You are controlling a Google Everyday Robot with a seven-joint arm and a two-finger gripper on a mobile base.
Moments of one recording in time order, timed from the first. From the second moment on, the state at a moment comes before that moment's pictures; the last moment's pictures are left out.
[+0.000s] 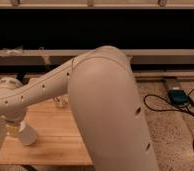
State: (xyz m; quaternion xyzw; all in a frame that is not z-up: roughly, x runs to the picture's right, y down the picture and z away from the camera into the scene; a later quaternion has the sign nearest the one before) arm -0.370 0.163 0.691 0.11 -0.29 -0.95 0.08
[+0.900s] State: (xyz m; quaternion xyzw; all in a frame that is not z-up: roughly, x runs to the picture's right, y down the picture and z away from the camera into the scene) arm -0.385 0.198 0.729 0.06 -0.29 -0.95 0.03
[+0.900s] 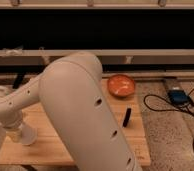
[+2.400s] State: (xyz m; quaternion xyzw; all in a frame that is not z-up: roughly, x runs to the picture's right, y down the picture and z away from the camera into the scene) arm -0.311 0.135 0.645 0.07 -0.32 -0.94 0.08
